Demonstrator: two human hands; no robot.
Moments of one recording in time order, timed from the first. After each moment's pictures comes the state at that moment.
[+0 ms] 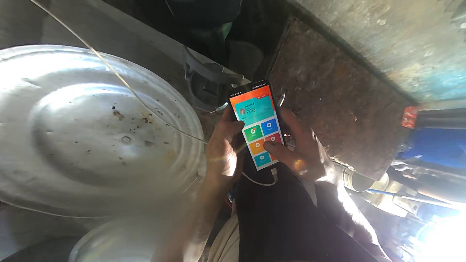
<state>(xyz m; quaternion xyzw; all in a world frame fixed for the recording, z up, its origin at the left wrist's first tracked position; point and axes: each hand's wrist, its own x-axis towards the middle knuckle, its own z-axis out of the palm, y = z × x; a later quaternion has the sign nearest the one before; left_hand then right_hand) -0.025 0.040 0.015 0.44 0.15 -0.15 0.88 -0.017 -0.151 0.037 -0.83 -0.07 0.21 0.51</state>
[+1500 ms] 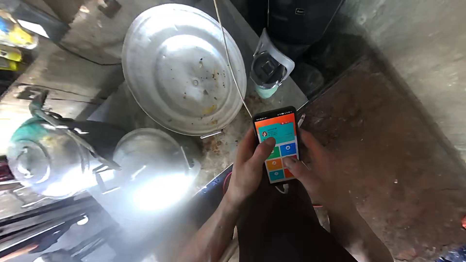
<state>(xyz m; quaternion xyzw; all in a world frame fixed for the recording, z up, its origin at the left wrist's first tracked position) -0.131 -0.026 0.044 0.56 0.20 0.07 0.80 -0.053 -0.195 0.044 -0.75 -0.22 0.28 0.56</state>
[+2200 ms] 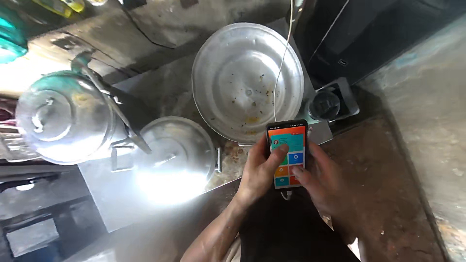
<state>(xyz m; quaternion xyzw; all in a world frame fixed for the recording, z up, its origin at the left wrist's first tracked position) -0.157 0.063 0.033 0.49 0.23 0.17 0.82 -0.046 -0.084 0.044 -0.70 -0.33 0.33 0.54</state>
